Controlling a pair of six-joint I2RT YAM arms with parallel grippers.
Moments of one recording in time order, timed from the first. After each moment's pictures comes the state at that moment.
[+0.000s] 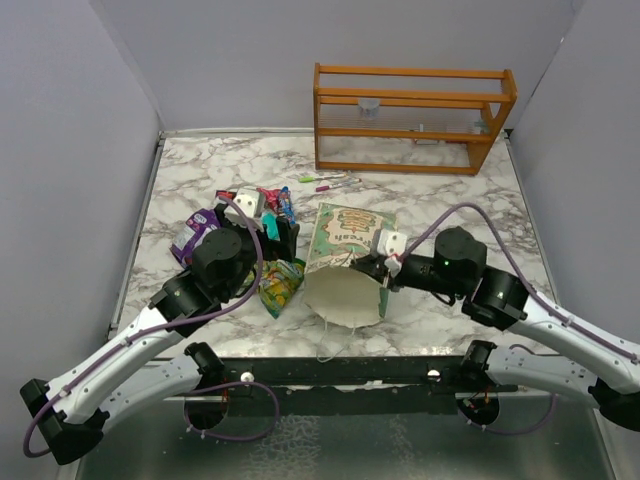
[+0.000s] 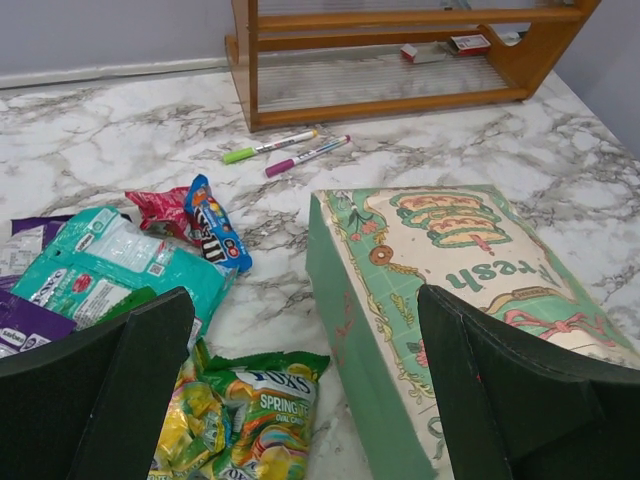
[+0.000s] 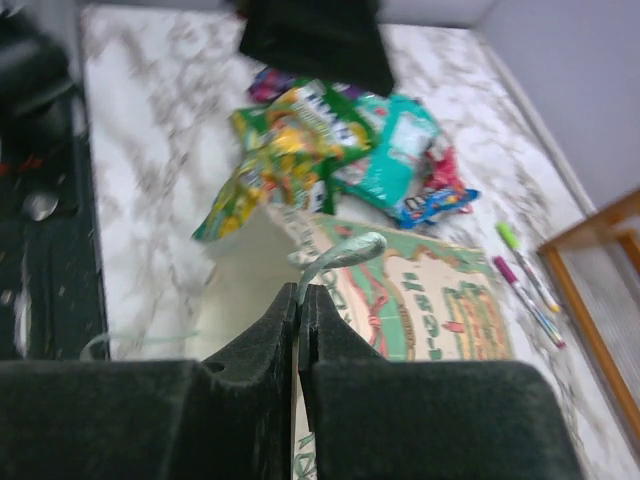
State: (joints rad) left arm -0.82 0.75 0.81 -0.23 -0.42 -0.24; right arm 0.99 0.86 0.86 -0.23 -0.29 -0.41
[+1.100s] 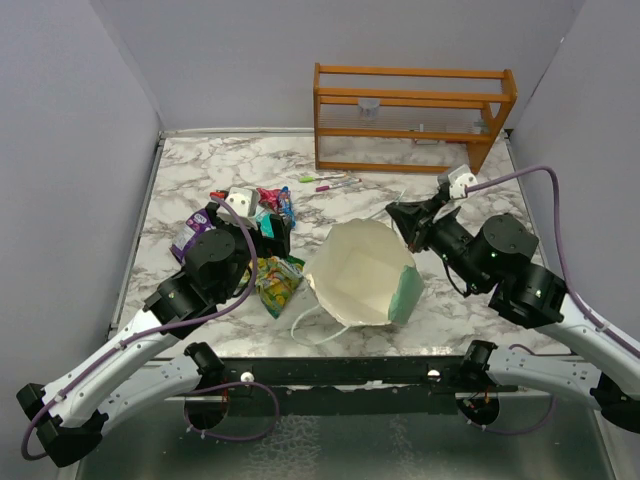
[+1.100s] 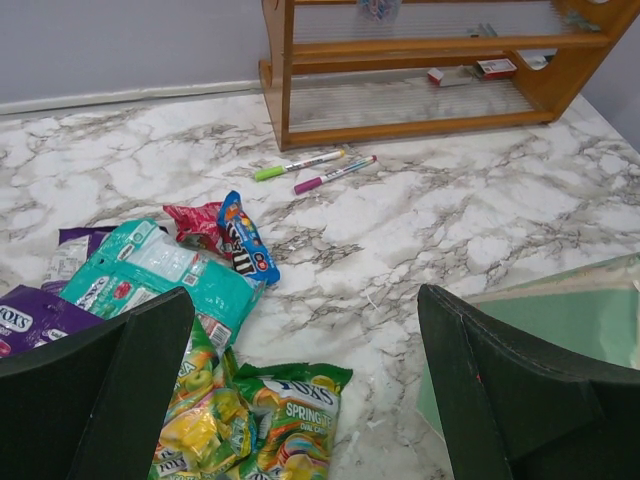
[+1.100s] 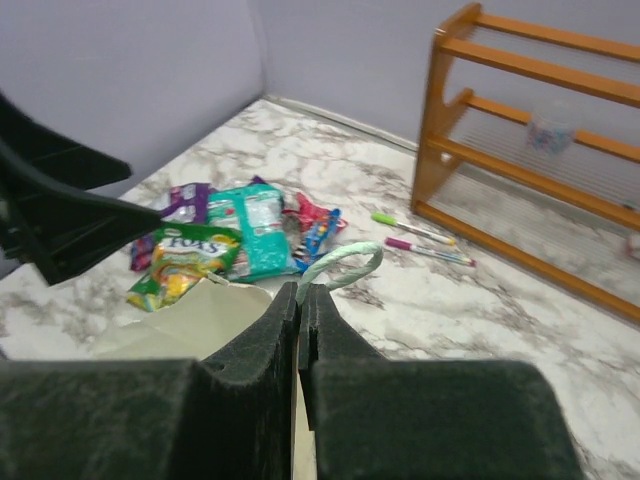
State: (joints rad) left arm -0.82 0.73 0.83 -0.23 -0.49 -0.19; right arm 0.99 0.83 1.11 -0.24 0.30 0.05
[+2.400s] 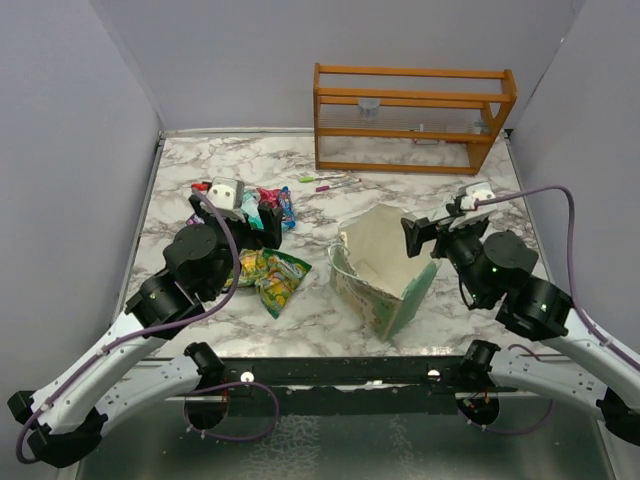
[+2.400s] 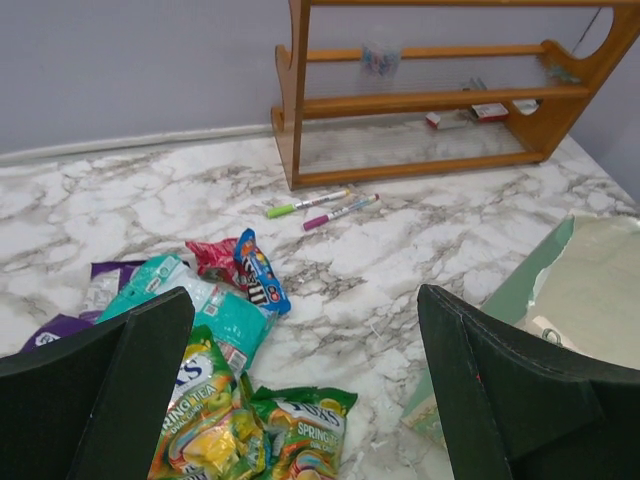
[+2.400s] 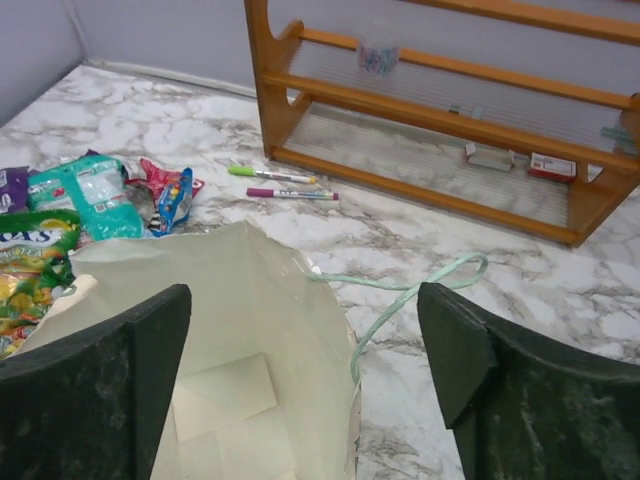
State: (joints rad) left arm -0.82 0.72 0.93 -0.30 -0.50 -0.17; right arm 0.96 0.73 0.94 -0.30 0.66 0.03
